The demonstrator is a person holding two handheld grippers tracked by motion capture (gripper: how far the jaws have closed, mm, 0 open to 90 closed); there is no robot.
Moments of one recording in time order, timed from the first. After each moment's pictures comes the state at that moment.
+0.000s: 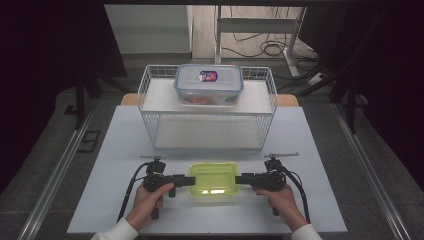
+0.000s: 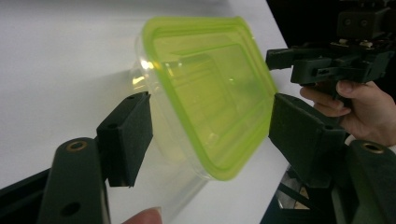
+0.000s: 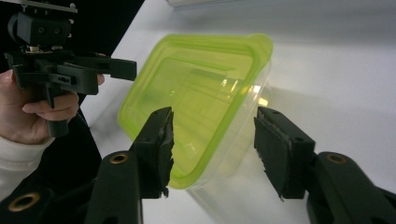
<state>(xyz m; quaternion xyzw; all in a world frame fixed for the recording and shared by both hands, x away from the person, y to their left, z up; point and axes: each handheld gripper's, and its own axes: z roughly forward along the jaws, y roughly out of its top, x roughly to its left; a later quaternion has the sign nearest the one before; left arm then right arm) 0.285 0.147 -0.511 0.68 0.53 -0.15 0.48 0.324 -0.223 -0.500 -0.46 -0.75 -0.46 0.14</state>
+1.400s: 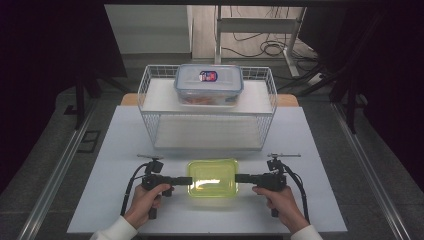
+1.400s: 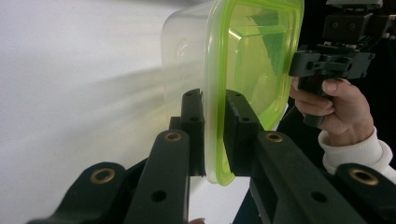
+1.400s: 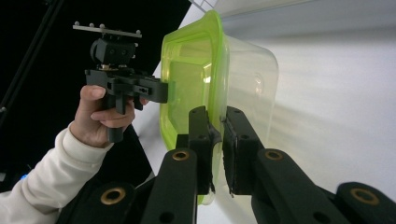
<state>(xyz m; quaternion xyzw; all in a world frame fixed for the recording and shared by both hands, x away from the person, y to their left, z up) 0.286 0.156 -0.517 0.67 0.52 -0.21 0.50 0.317 -0.224 -0.491 -0.45 -0.71 -0.51 0.21</state>
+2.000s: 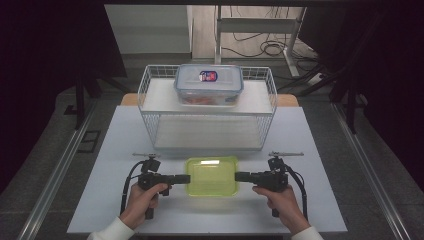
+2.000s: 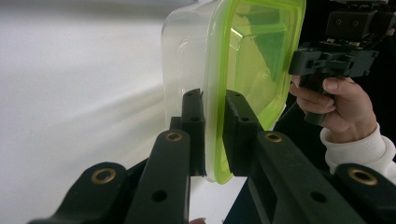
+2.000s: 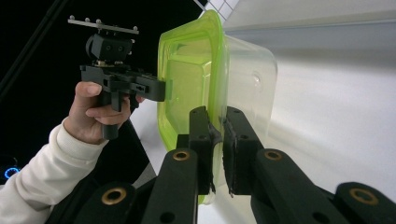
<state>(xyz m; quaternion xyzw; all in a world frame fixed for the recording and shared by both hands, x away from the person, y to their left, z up) 0.279 0.159 -0.494 0.68 0.50 -0.18 0.51 0.308 -0.220 -0.471 -0.42 -0.72 -0.52 0.17</state>
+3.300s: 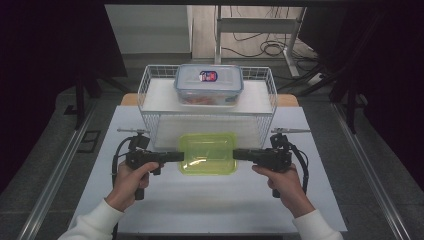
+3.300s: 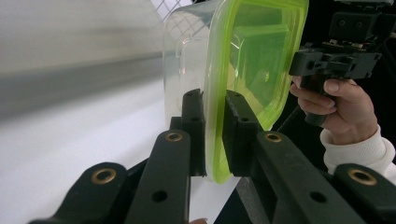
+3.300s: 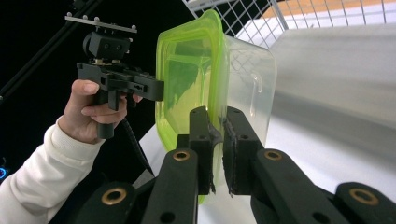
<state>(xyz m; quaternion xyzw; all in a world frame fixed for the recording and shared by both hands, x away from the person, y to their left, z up) 0.293 0.174 -0.407 0.69 0.48 -0.12 0.53 0.323 -0.203 -0.390 -0.38 -0.73 -0.56 0.12</state>
